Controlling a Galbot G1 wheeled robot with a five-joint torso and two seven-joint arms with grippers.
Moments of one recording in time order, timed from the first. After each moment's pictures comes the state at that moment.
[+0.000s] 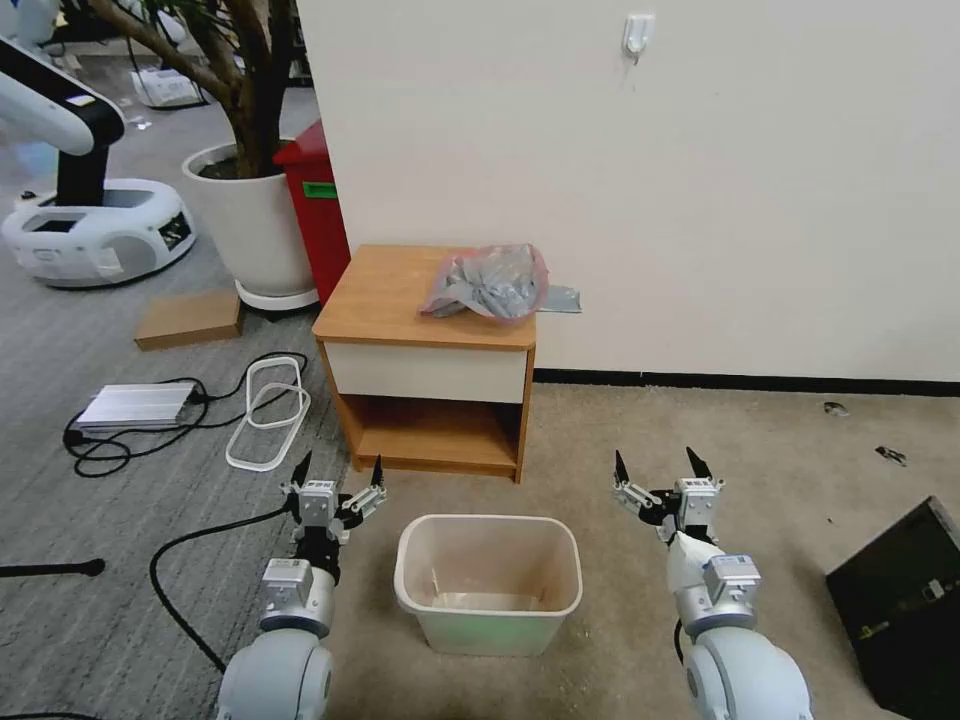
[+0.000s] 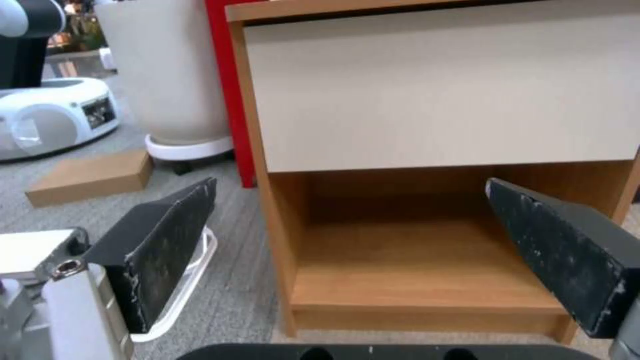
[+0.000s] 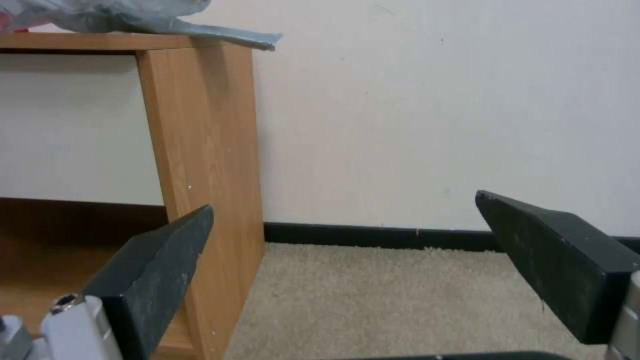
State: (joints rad) left arm 1.55 -1.50 -0.55 -2.00 0.00 0.00 0.00; right arm -1.55 1.50 0.55 2.00 0.00 0.00 0.00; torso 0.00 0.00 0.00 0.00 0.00
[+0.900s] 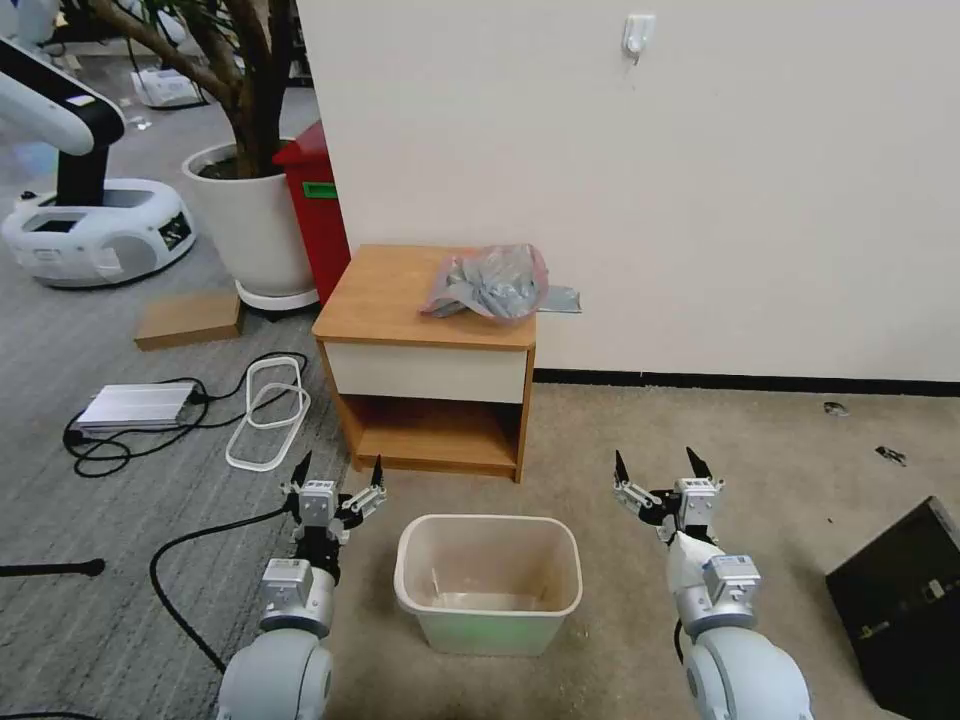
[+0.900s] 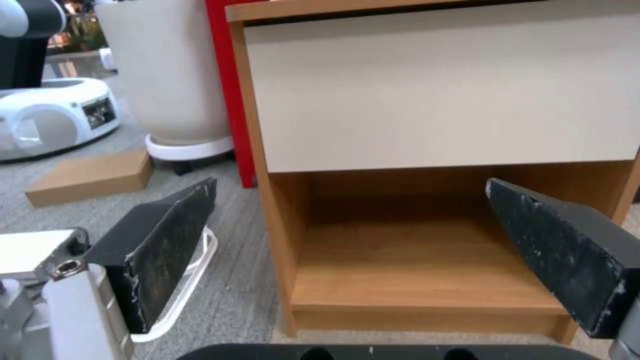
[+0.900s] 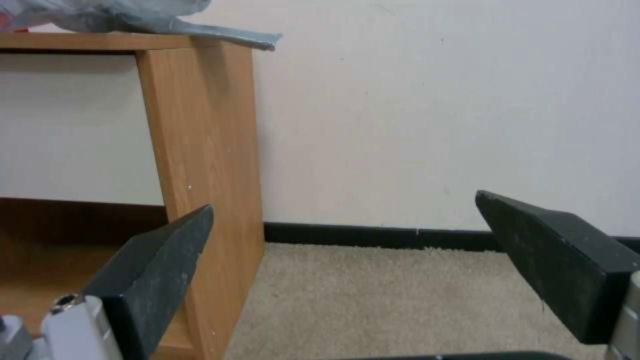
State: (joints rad) left arm 1.55 -1.50 -0.55 -2.00 0.00 0.00 0.00; right arm -1.55 1.50 0.55 2.00 0.00 0.00 0.00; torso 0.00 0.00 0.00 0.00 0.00
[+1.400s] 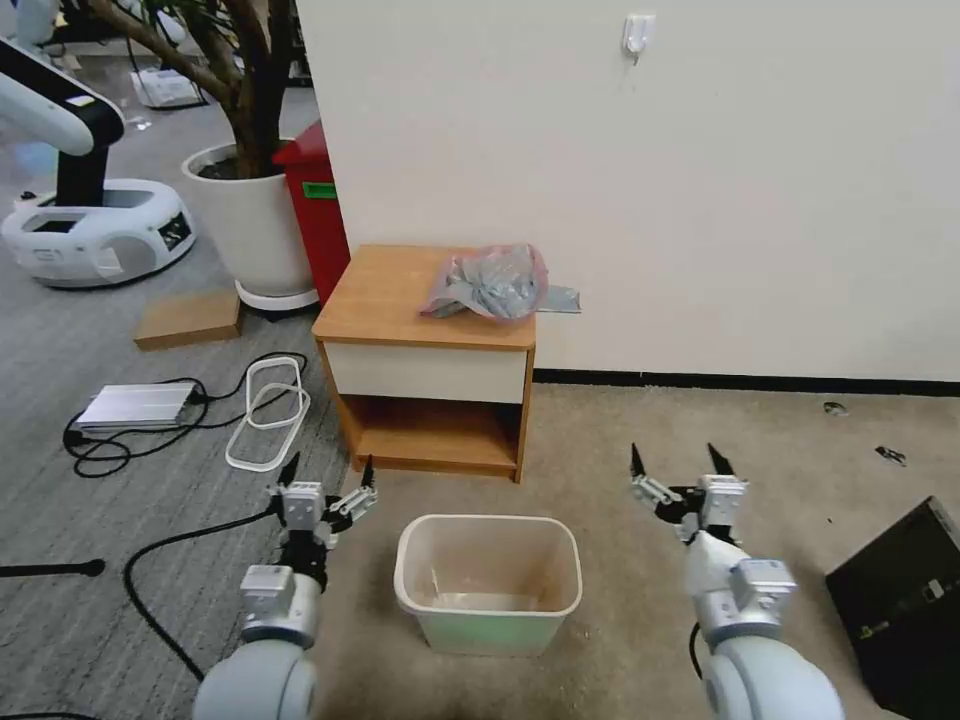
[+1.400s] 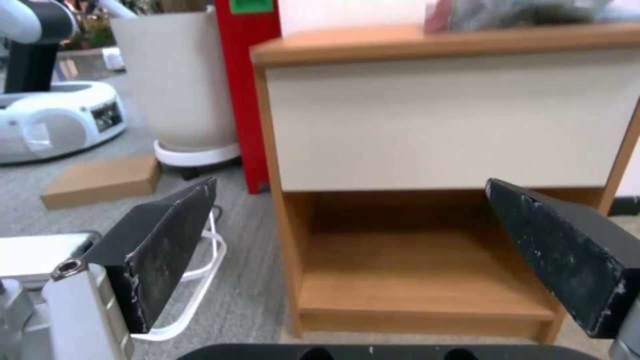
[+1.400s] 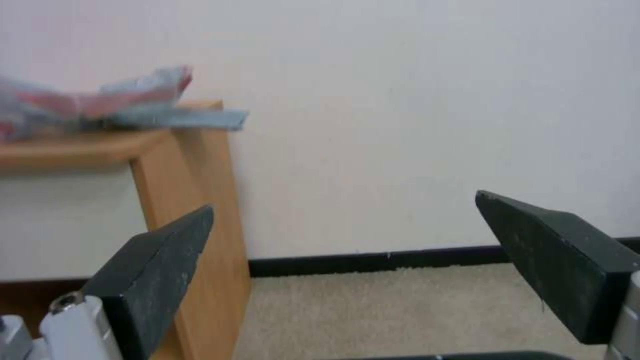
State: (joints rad) left arm 1.66 -1.46 -0.58 -2.17 -0.07 0.07 -0.01; right arm -1.68 1.55 0.60 2.28 0.05 -0.12 0.03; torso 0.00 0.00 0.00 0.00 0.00
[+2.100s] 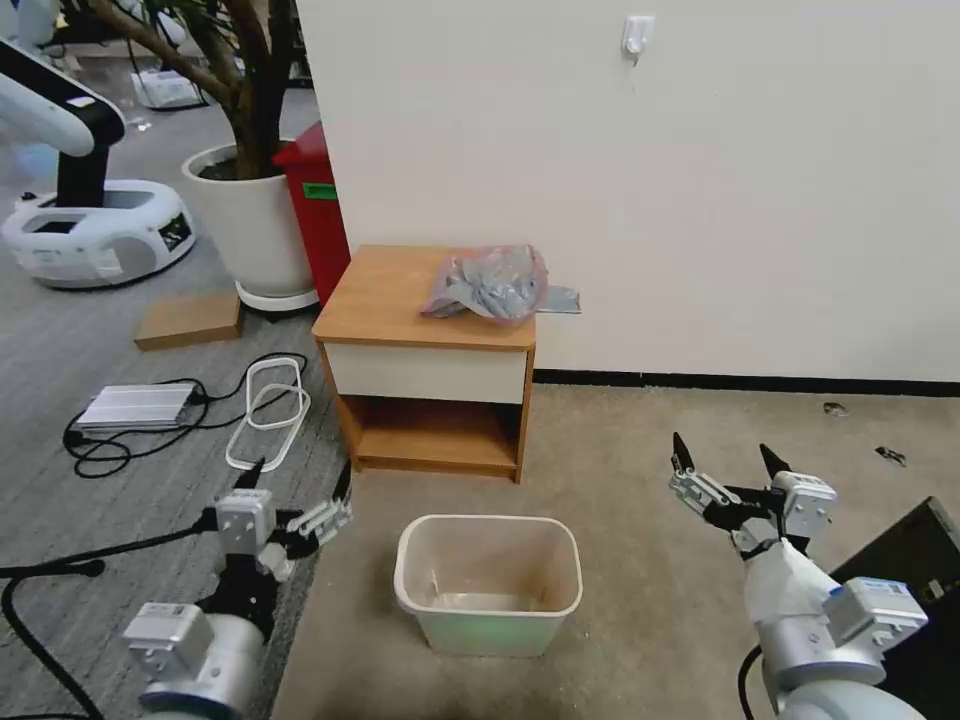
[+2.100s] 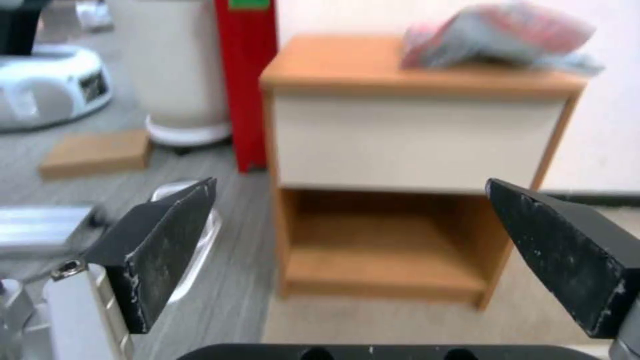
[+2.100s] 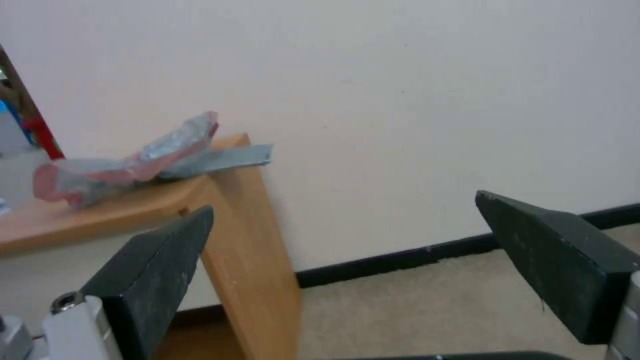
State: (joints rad) left arm 1.90 -1.36 -0.64 -2.51 -0.25 0.25 -0.06; right arm -1.76 1.53 0.63 2.44 0.23 -0.23 0.06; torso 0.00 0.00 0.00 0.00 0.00
